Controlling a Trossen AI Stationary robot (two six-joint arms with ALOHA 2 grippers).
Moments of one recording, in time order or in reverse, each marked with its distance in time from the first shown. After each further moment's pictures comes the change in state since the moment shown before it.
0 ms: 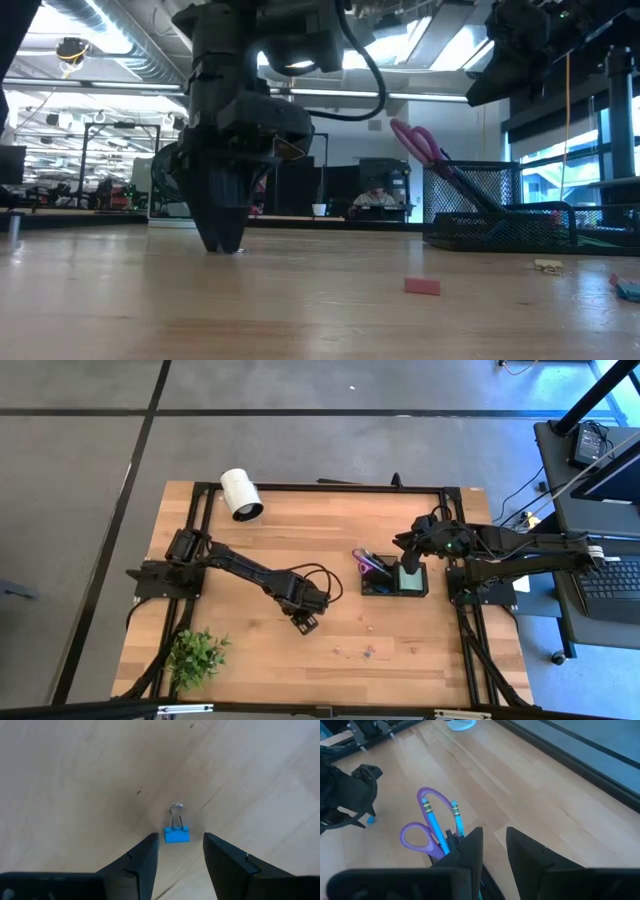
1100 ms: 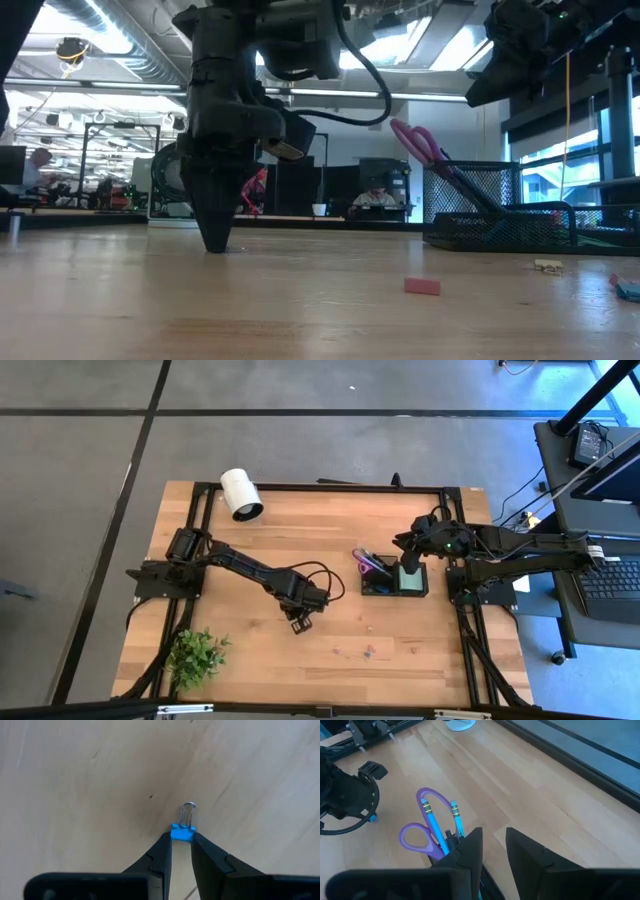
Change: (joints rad) left arm 0.024 -0.001 0.000 -0.038 -0.039 0.223; right arm 0.000 0.004 0.000 0.002 0.000 0.003
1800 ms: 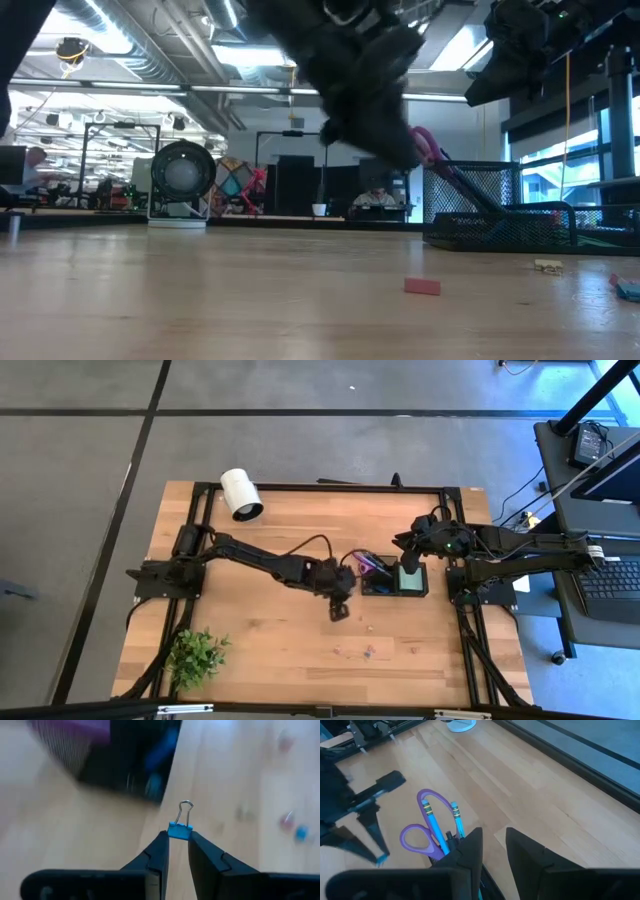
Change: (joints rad) left arm 0.076 0.002 0.149 0.509 -0.138 0.362; right arm 0.000 0.000 0.000 0.005 0.000 0.000
